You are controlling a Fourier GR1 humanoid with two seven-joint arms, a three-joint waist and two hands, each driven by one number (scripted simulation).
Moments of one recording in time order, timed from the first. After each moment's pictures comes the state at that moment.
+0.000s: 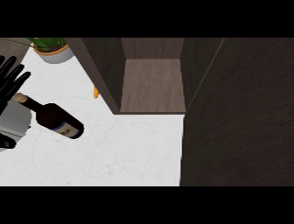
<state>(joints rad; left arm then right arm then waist) -0.23 0.37 0.33 -1.46 0.58 -0.52 0.16 0.09 -0.09 -0.02 -2.38 -0.27 0.22 0.40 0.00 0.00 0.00</state>
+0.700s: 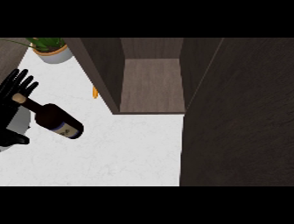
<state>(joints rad) -0.30 0.40 0.34 -1.08 0.36 -0.65 -0.14 0.07 -0.08 -0.01 -2.37 -0.27 0.23 0.41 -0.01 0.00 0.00</state>
